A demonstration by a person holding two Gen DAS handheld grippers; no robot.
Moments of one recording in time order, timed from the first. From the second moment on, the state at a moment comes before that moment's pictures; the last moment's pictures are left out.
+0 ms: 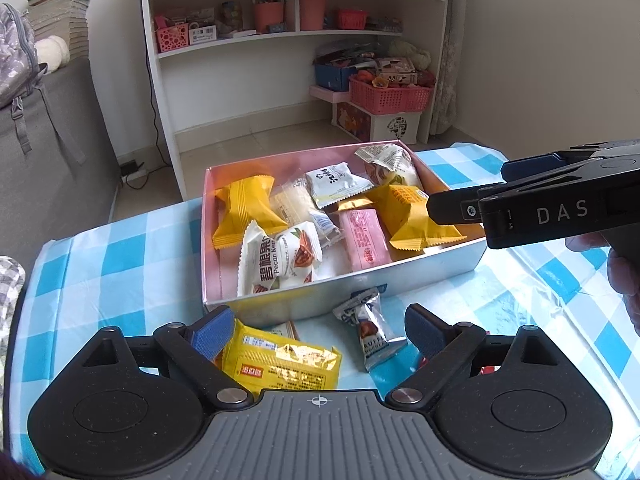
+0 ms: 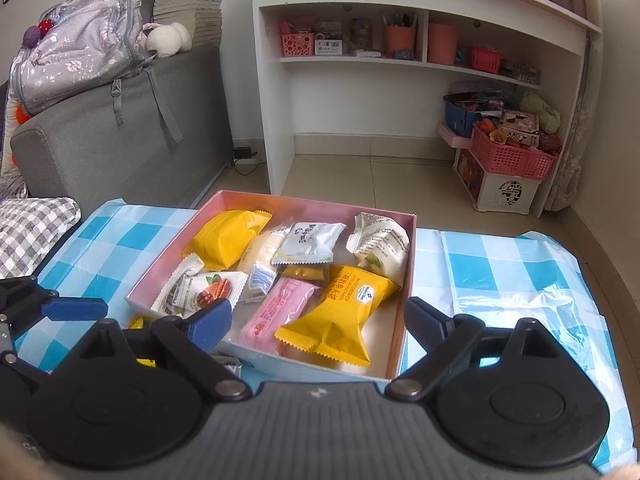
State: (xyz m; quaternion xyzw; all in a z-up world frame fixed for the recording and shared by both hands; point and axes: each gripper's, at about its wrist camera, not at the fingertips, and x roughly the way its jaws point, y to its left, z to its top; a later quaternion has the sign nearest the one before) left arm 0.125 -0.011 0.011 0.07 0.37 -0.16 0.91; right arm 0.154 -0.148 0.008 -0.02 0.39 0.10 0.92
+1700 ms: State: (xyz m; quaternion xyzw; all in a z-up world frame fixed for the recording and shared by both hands) left arm 0.035 0.075 -0.064 0.05 0.36 -0.12 0.92; right arm 0.032 -0.134 -0.067 -0.12 0.41 0.17 0.89
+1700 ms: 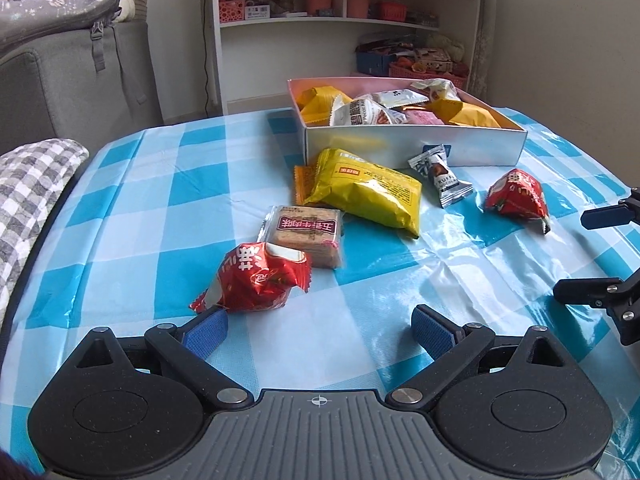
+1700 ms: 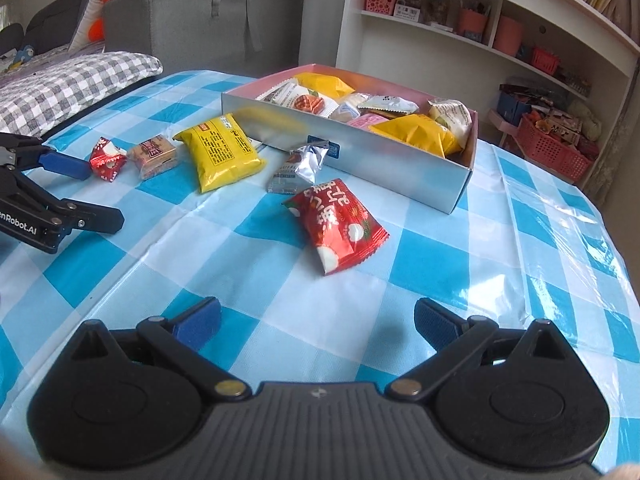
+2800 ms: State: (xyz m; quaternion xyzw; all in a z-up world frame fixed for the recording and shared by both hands) left arm 0.064 0.101 -0.062 0.04 0.34 -0.09 0.94; right arm 0.086 -0.131 -0.072 -0.10 0.42 0.18 0.88
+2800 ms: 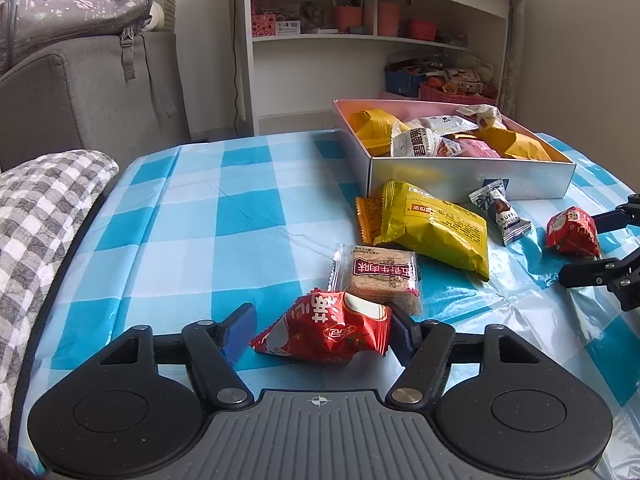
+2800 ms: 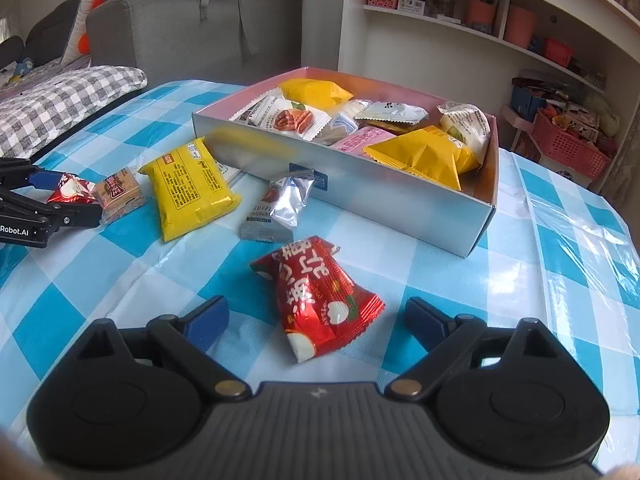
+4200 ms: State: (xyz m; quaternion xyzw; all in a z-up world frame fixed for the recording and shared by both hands) left arm 0.050 0.097 -0.032 0.04 0.33 -0.10 0.94; right arm 0.087 -0.120 -0.044 -0.11 0.39 0.19 0.90
